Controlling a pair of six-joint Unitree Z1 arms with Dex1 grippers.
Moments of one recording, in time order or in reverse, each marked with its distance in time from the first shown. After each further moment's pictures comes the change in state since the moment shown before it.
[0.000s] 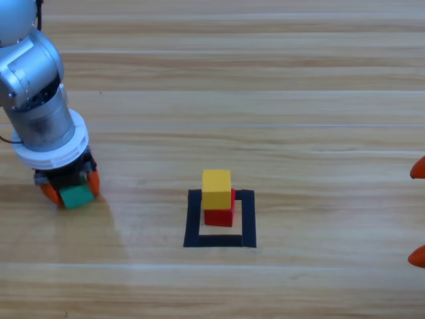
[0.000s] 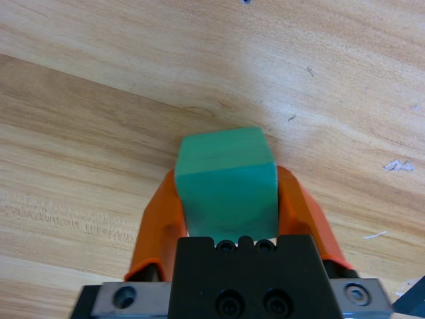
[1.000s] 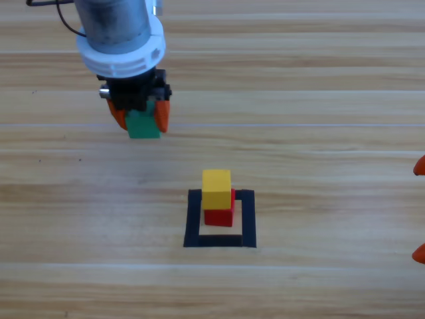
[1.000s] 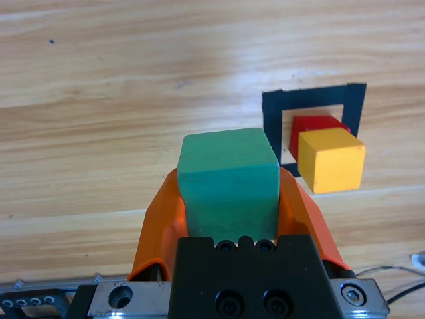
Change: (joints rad) arm 0 -0.231 0.094 -0.773 0.639 -0.011 0.174; arm 1 0.000 0.004 -0.034 0.040 0.000 0.001
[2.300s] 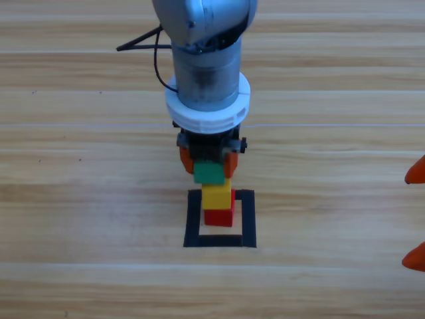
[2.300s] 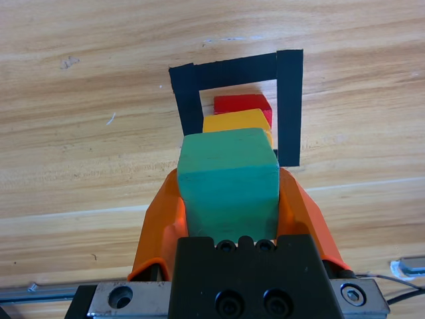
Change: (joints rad) arm 0 -0.193 0.186 -0.167 0.042 0.014 -0.140; arm 1 0.000 0.041 0.000 0.002 0.000 0.000
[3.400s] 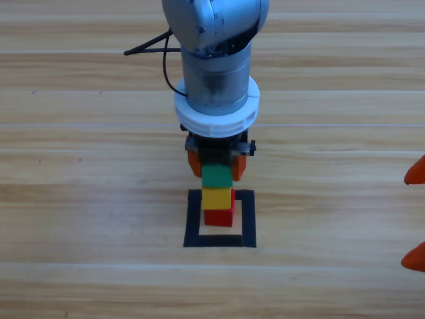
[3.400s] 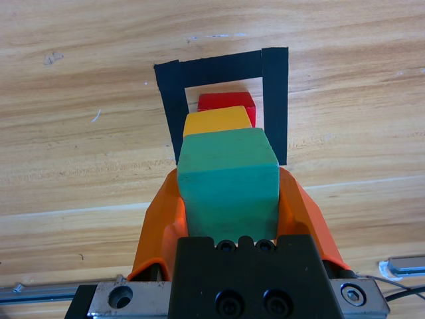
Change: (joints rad) arm 0 -0.023 0.012 -0.020 0.000 0.002 -0.032; arm 1 0.000 0.003 0.000 0.000 0.000 0.000
